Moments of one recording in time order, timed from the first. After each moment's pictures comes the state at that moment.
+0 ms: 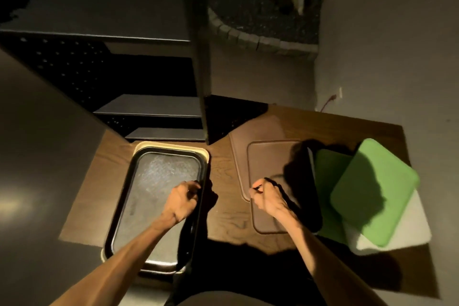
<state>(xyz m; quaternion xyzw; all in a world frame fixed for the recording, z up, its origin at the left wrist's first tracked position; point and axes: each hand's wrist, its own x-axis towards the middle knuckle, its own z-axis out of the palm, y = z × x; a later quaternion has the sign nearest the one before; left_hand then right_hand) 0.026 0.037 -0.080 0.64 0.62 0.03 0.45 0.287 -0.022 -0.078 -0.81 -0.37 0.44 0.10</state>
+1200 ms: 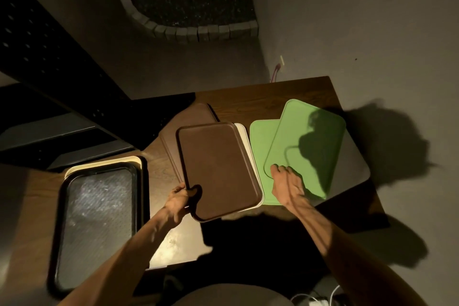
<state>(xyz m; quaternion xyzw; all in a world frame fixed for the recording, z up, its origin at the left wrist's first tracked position) 0.212 -0.027 -0.077 0.29 0.64 0.09 0.70 0.484 -0.151 -0.091 -0.85 -0.50 0.16 -0.08</state>
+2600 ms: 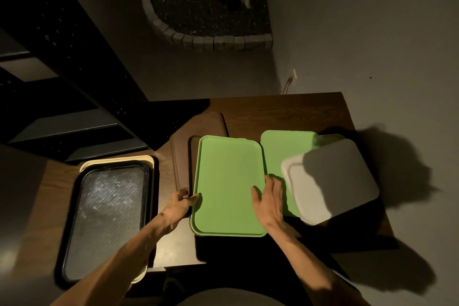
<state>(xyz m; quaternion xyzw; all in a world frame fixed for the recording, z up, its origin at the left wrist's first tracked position) 0.191 -0.033 -0.042 0.36 0.63 0.09 0.68 0.403 -0.141 -0.090 -0.88 -0.37 0.20 0.22</state>
